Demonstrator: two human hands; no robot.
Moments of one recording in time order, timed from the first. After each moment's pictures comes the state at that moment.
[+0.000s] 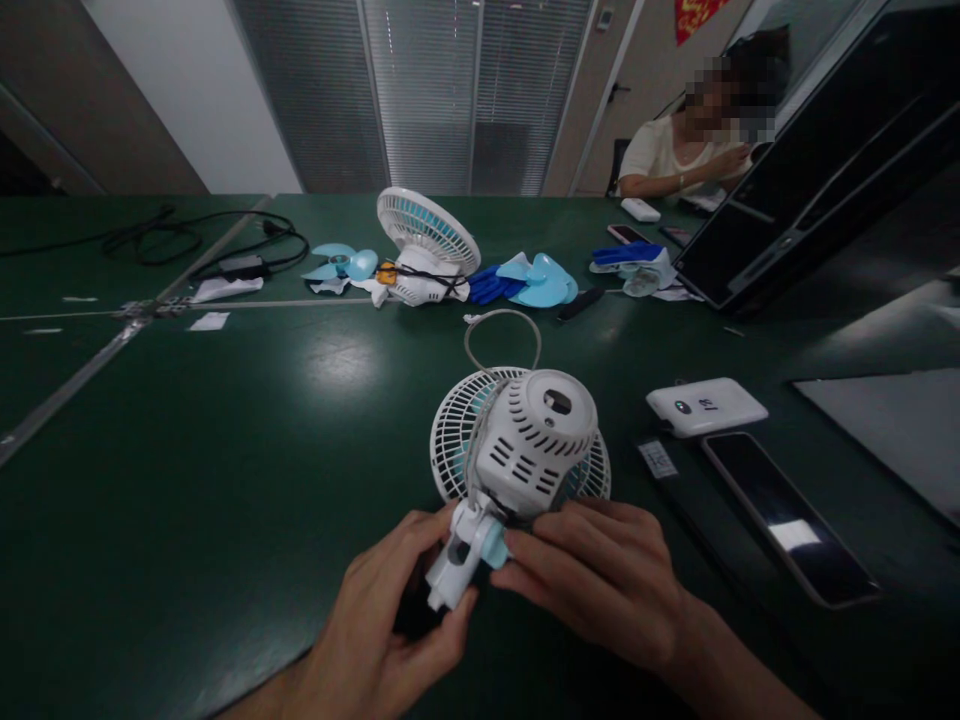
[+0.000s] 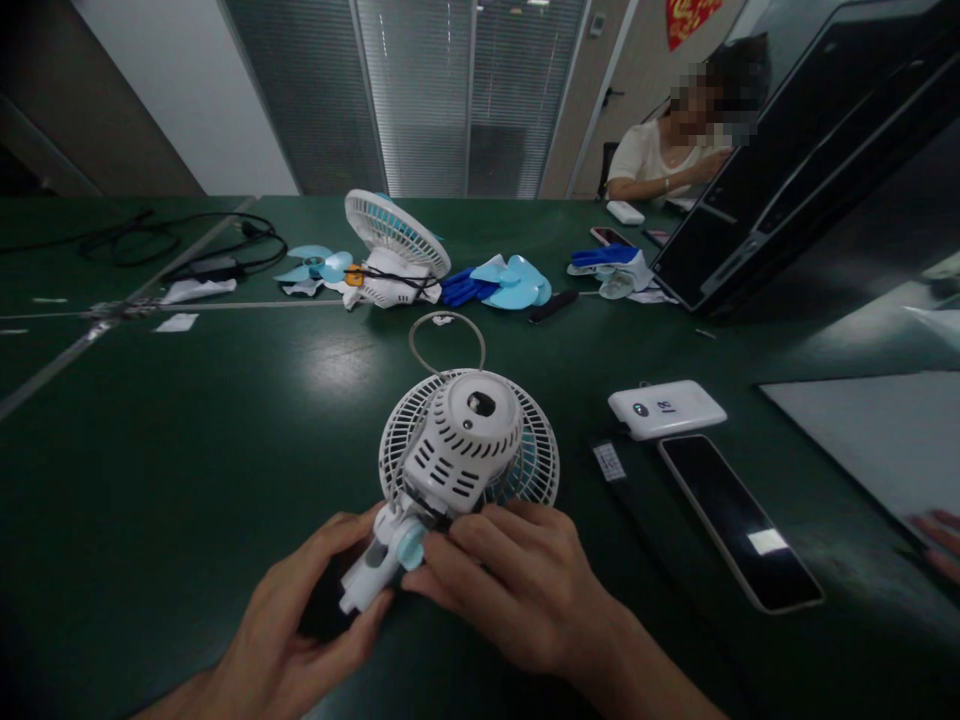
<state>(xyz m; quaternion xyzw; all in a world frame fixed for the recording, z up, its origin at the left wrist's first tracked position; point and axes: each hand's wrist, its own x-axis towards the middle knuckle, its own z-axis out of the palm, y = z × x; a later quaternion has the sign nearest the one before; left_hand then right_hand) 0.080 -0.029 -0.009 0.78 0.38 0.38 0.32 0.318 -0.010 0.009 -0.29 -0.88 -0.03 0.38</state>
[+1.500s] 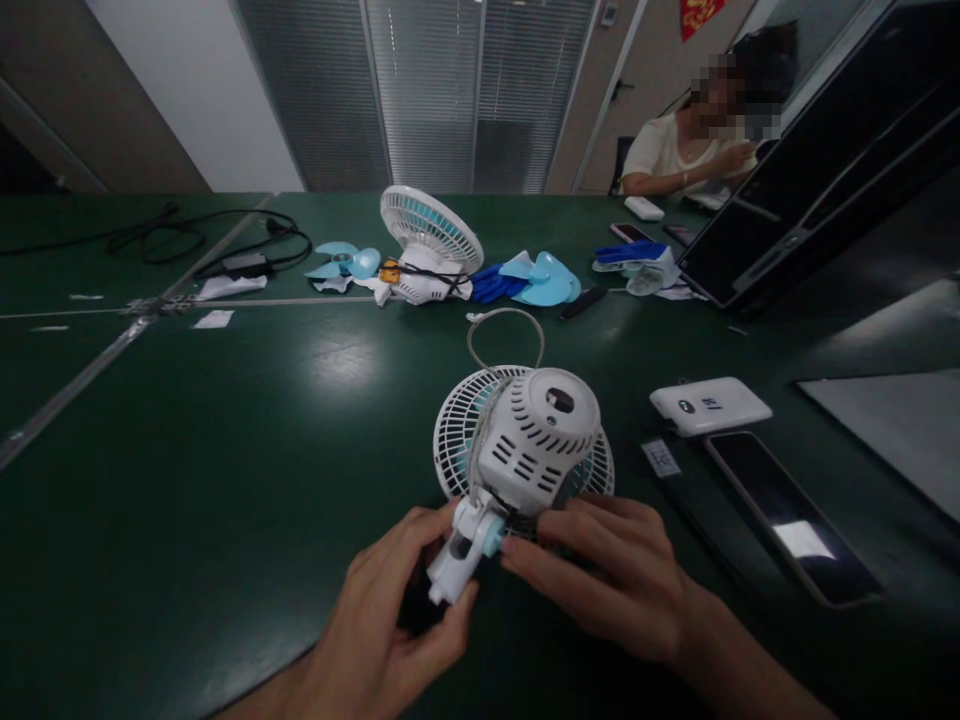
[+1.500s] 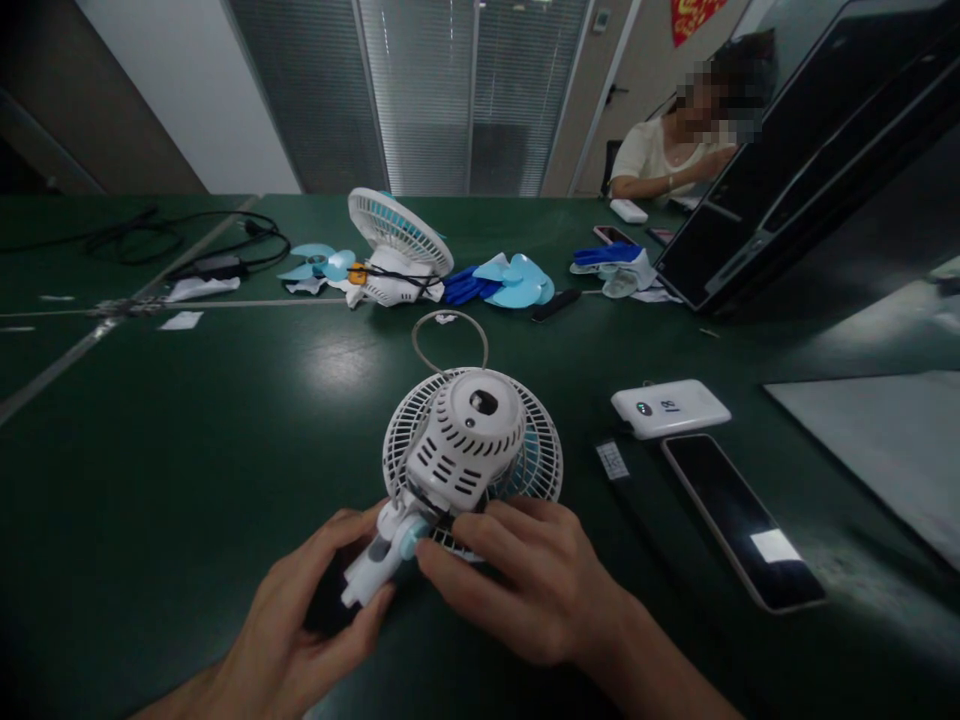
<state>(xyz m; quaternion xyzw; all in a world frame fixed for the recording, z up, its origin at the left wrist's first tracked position) 0.080 -0.031 -0.010 0.78 0.40 0.37 0.31 0.331 -0.006 0.007 -0.24 -0.91 -0.03 0.35</state>
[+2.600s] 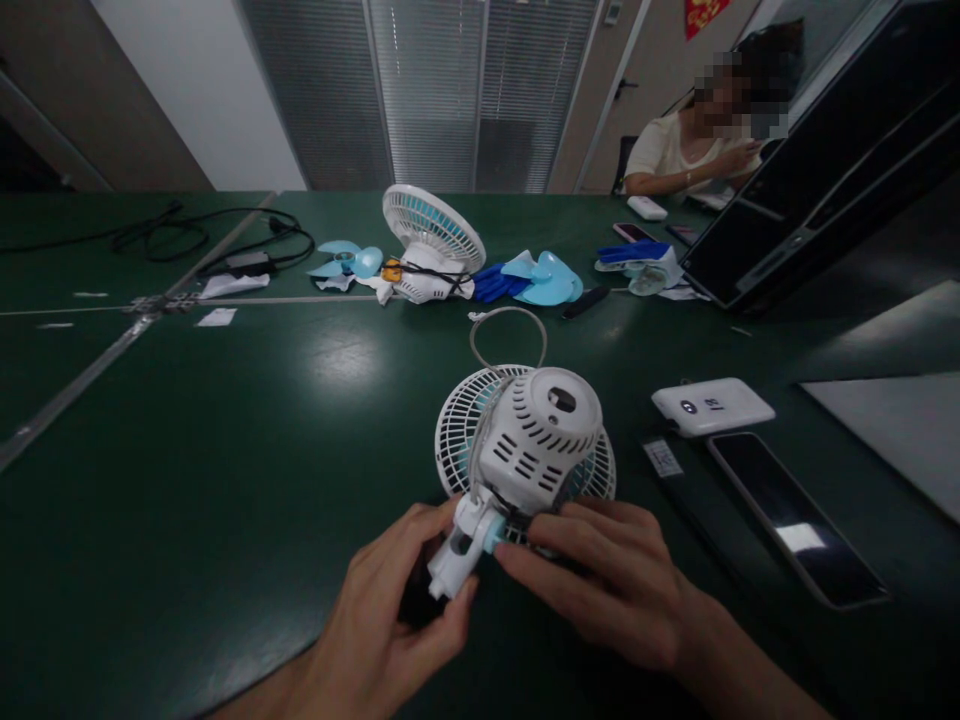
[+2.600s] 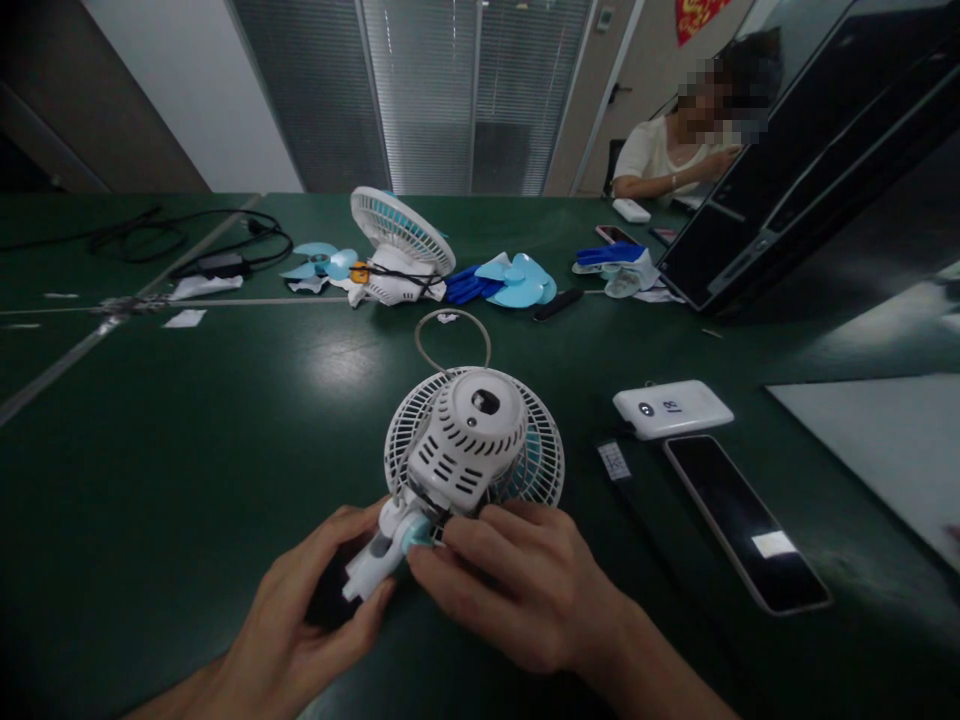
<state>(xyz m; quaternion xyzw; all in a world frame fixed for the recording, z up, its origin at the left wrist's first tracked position) 0.078 -0.031 -0.014 0.77 0.40 0.37 0.34 0.325 -0.008 0.012 -0.23 -0.91 -0.02 0.35</state>
